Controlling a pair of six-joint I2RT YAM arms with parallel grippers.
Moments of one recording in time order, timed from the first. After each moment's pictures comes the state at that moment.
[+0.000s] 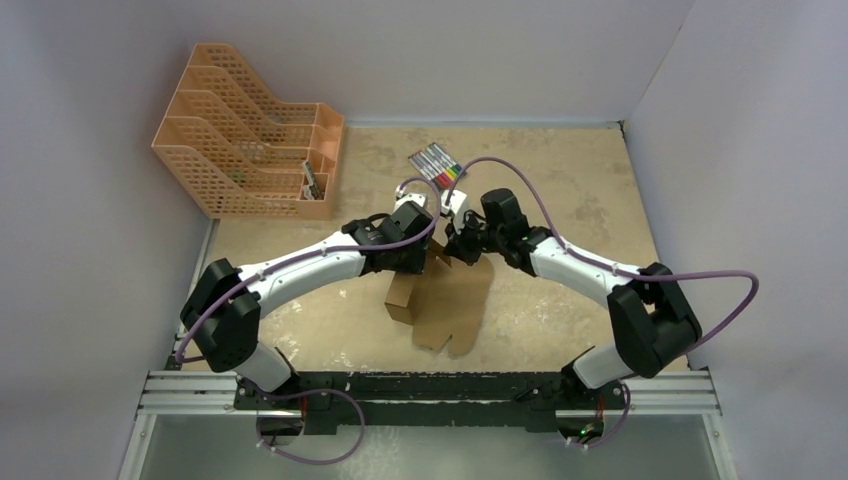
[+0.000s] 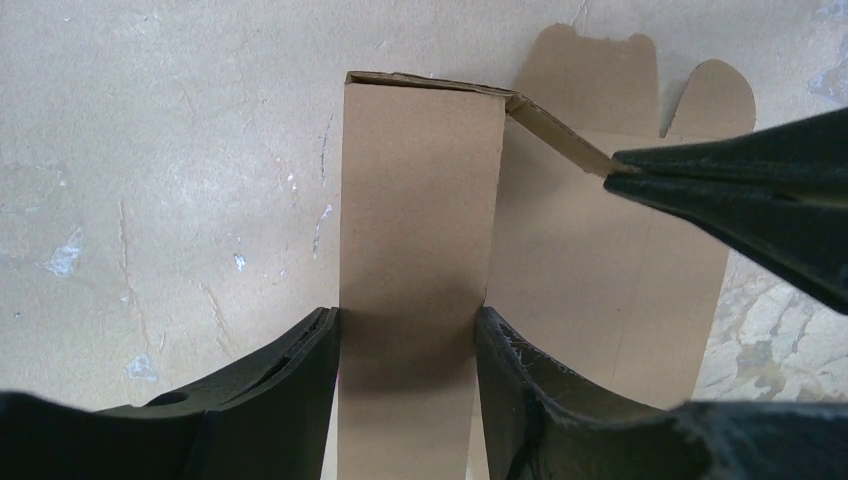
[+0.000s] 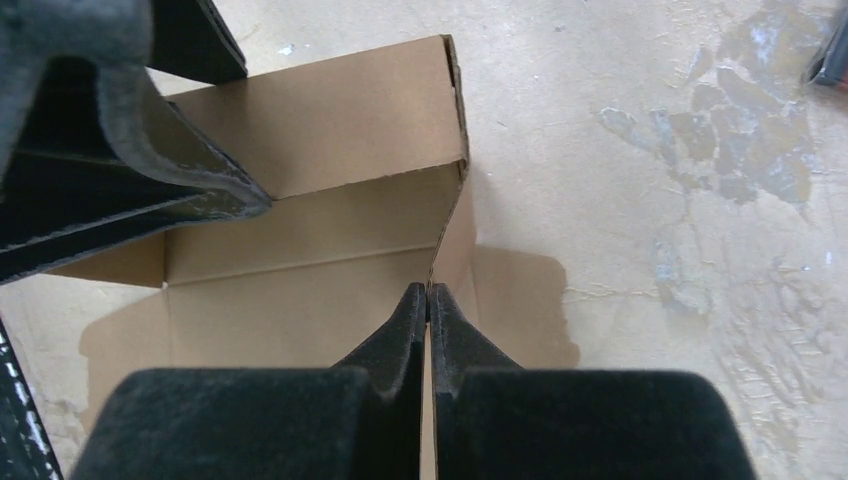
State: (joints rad) left arm -0.85 1.56 1.15 -0.59 -0.29 -0.60; right arm 0.56 1.50 0.88 -0.08 -0.47 -0.27
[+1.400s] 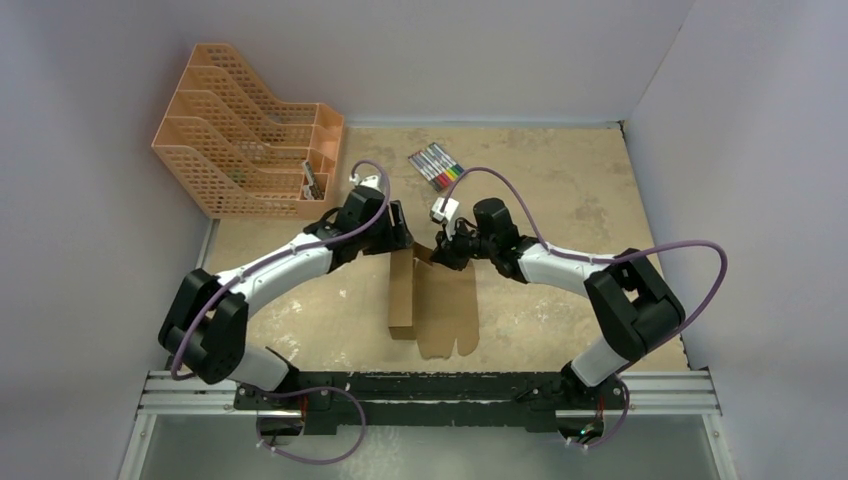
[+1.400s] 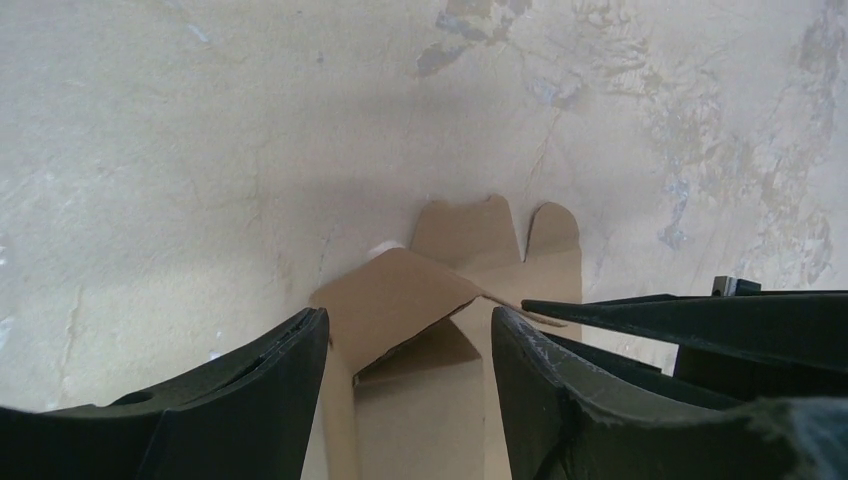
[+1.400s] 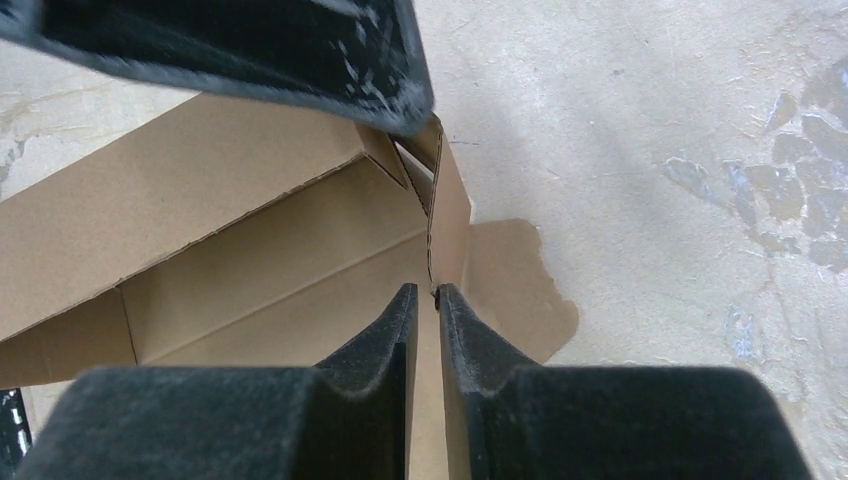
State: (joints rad) left arm -0.59 1.47 0.93 -0.20 -0.02 -0.70; right arm 0.60 1.59 0.79 0.21 -0.51 -0.16
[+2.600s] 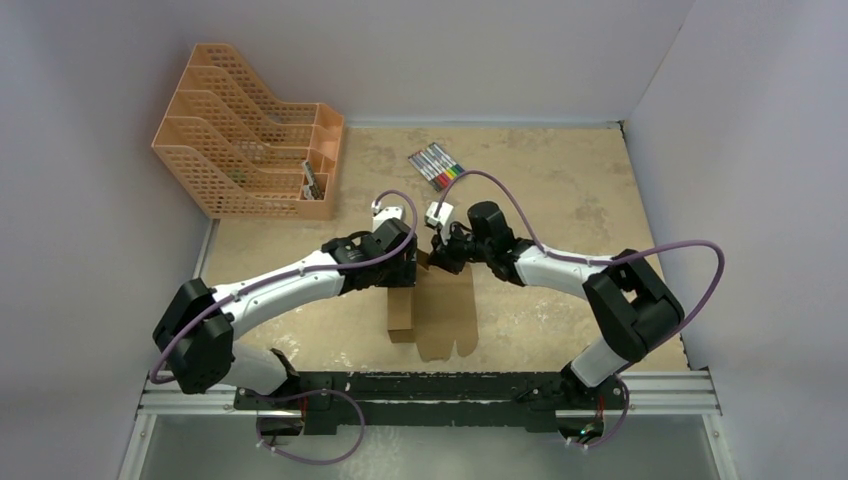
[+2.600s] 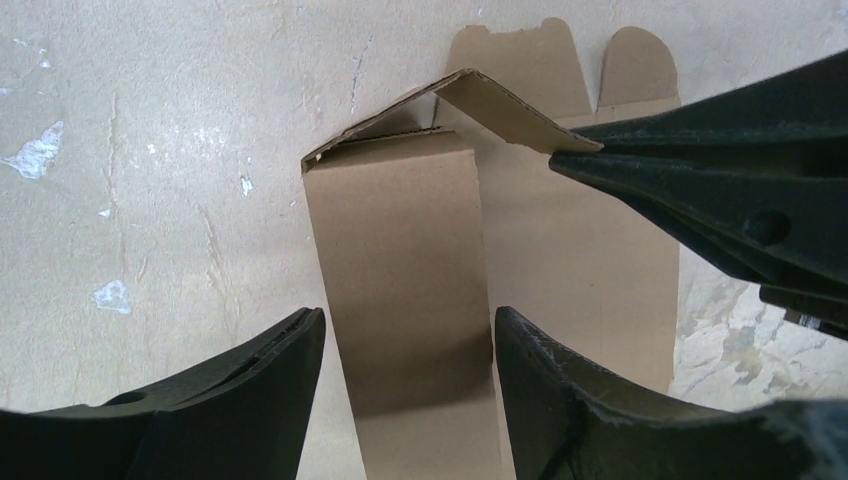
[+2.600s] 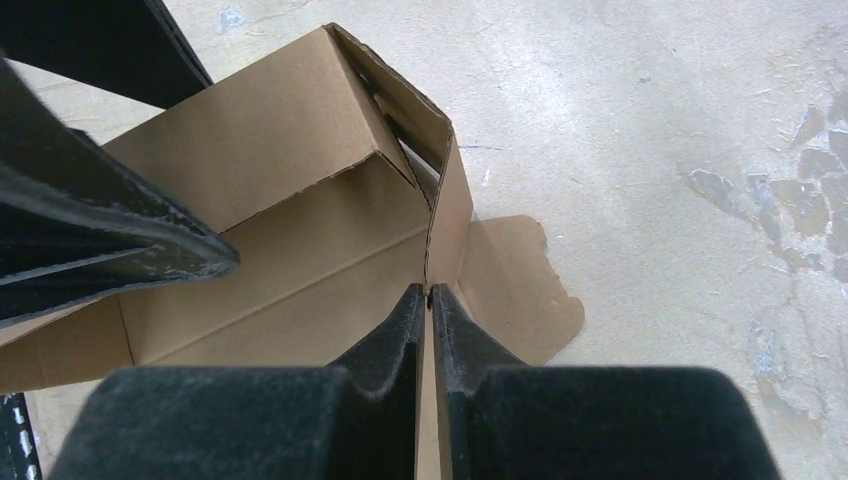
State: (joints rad) left arm -0.86 1.40 0.96 -0.56 -0.29 -0.76; right arm 0.64 1.59 0.79 0.21 -0.49 -0.18
